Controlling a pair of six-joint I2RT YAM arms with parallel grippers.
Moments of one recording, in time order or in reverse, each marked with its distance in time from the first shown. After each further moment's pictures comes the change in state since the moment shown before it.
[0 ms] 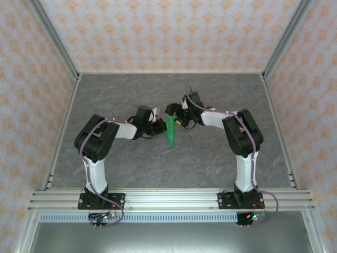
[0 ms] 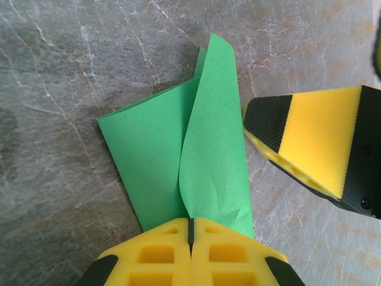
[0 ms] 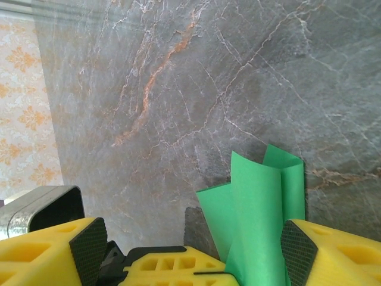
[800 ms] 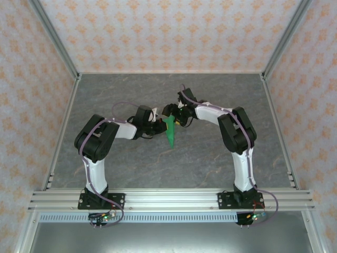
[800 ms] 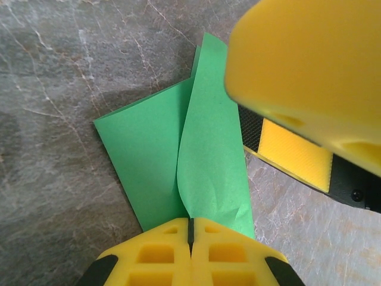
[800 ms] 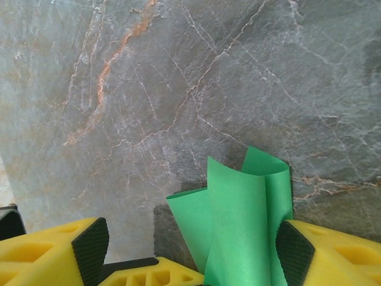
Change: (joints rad) left arm 0.002 0.000 0.000 -0.001 0.003 0.022; right arm 0.031 0.089 0.204 -0.307 0.072 -0.090
